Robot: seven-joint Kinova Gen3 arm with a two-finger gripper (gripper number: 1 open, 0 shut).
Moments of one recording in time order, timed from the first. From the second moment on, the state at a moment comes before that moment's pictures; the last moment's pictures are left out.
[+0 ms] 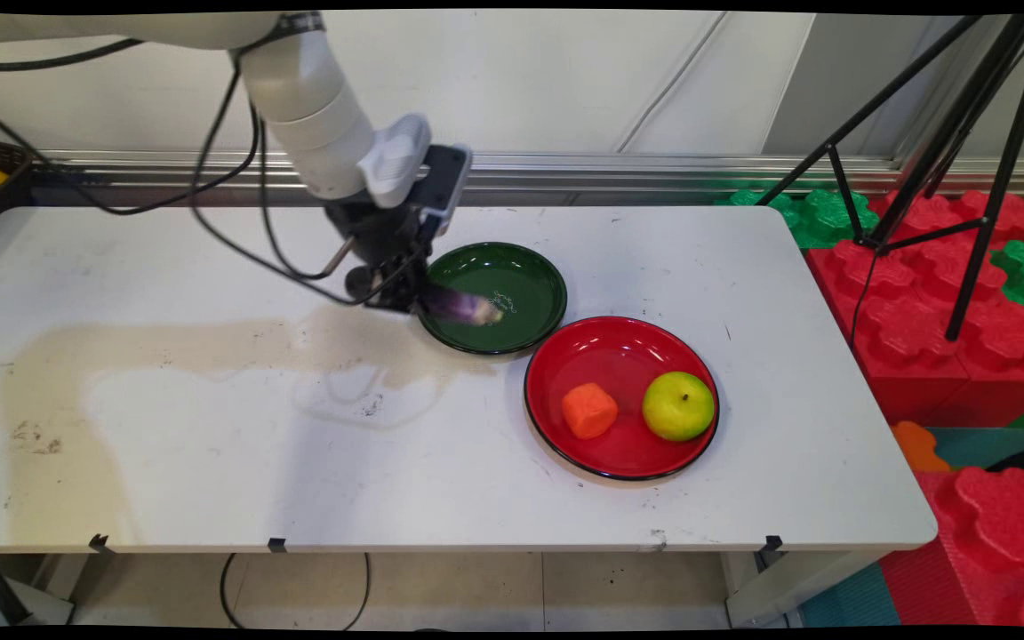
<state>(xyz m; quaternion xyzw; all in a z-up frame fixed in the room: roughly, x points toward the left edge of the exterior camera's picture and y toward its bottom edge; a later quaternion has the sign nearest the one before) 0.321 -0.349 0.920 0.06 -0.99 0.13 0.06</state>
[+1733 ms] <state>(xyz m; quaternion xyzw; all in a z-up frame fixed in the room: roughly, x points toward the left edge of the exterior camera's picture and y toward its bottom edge) 0.277 -0.330 0.834 -0.04 -1.00 0.08 0.01</state>
